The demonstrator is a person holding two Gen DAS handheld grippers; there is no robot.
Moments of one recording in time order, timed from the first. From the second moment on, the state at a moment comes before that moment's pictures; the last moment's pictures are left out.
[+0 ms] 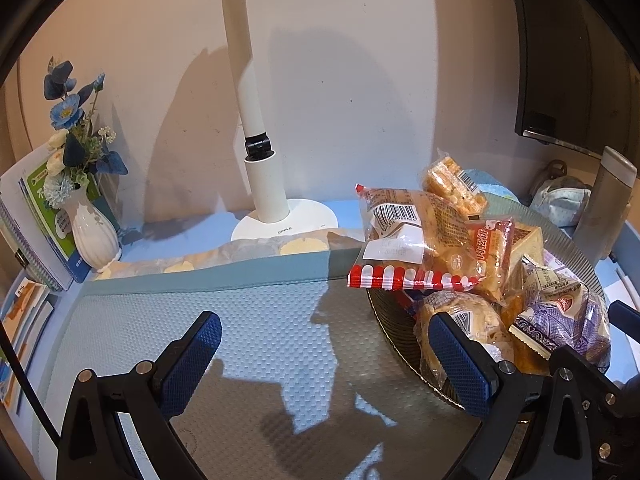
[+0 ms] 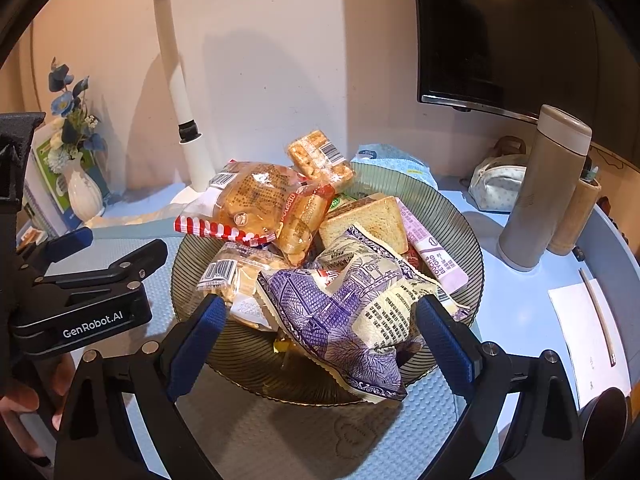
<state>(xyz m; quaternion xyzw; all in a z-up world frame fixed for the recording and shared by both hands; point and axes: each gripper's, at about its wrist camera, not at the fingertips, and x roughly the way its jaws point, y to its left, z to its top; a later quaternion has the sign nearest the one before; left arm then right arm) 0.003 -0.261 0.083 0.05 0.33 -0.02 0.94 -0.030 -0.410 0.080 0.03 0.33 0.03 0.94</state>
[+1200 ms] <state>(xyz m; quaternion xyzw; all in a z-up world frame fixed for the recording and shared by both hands) 0.002 -0.265 0.083 0.05 0.32 -0.01 0.94 -0.028 -0.409 0.081 0.03 0.33 0.03 0.94</state>
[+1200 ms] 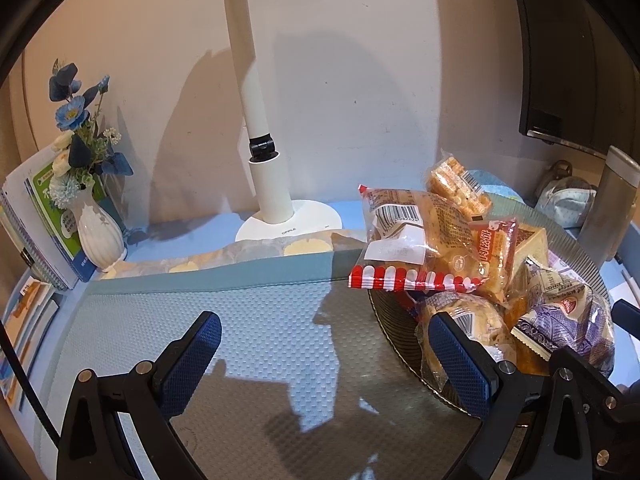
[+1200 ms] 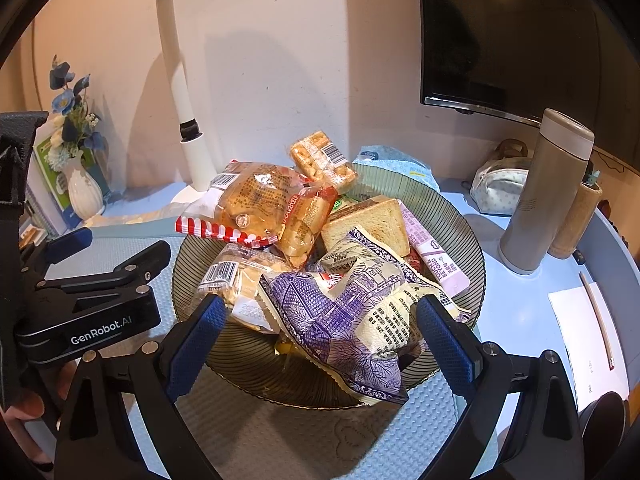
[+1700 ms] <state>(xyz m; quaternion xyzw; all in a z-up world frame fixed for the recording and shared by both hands) 0.002 -0.265 0.081 0.04 0.33 -0.01 0.94 -0.028 -0.409 0.082 0.02 0.33 0.03 0.94</state>
